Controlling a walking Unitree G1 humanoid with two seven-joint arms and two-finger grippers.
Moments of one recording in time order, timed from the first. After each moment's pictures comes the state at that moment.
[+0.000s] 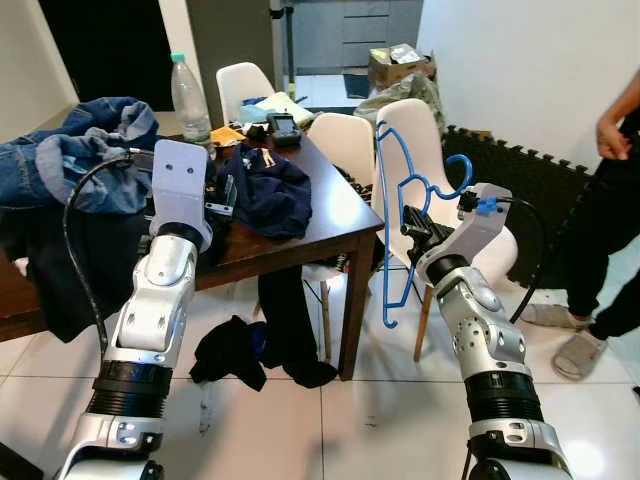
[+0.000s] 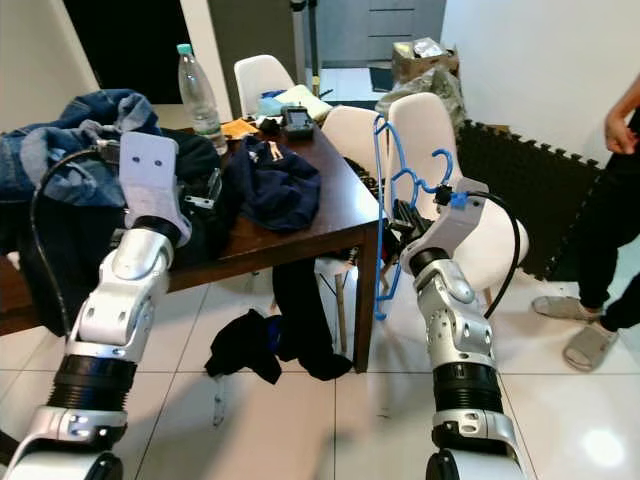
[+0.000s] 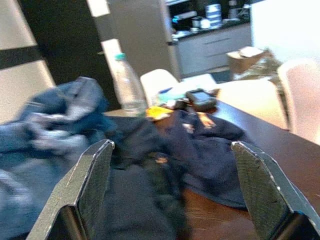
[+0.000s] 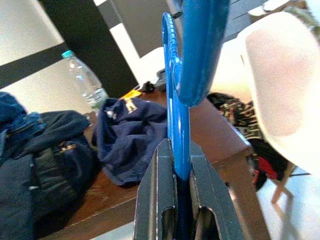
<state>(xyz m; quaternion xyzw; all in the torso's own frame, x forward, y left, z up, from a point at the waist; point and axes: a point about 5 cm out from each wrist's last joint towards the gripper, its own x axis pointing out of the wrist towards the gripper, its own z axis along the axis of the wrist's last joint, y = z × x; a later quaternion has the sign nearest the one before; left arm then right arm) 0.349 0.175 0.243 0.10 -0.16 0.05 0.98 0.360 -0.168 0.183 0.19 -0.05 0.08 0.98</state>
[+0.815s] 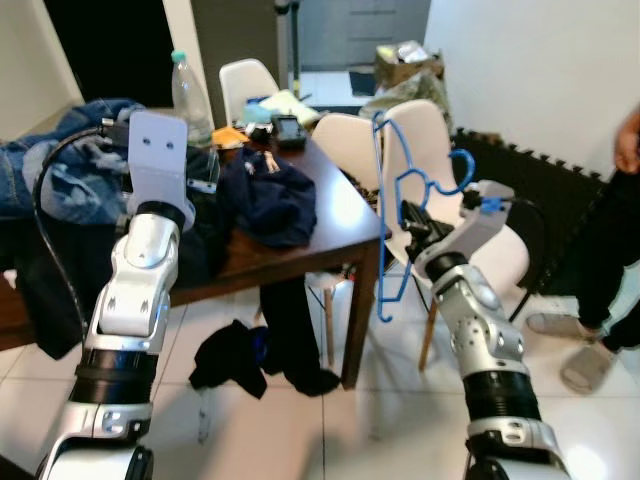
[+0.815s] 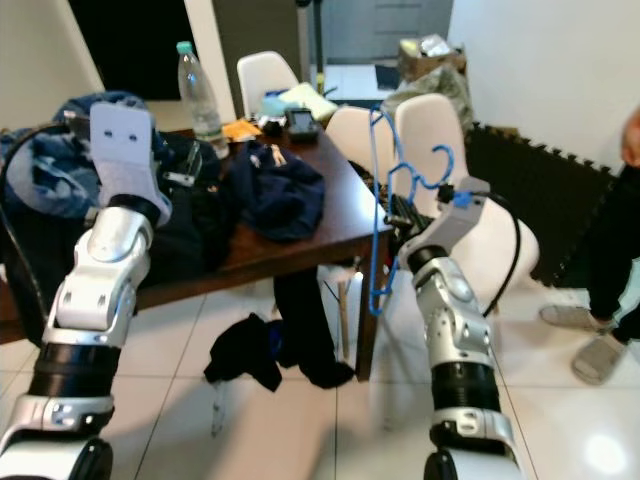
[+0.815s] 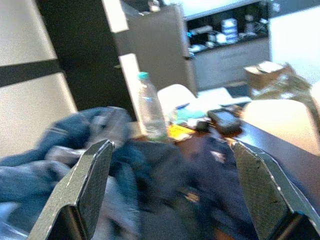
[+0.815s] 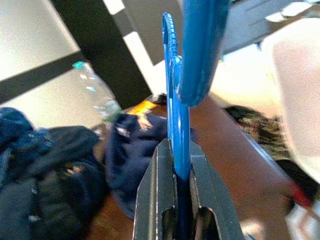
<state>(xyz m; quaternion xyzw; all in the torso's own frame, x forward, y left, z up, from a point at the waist) 0.343 0.189 0.268 0.11 -0.19 0.08 0.97 0.361 -0.160 0.191 0.22 -0.08 0.11 0.97</state>
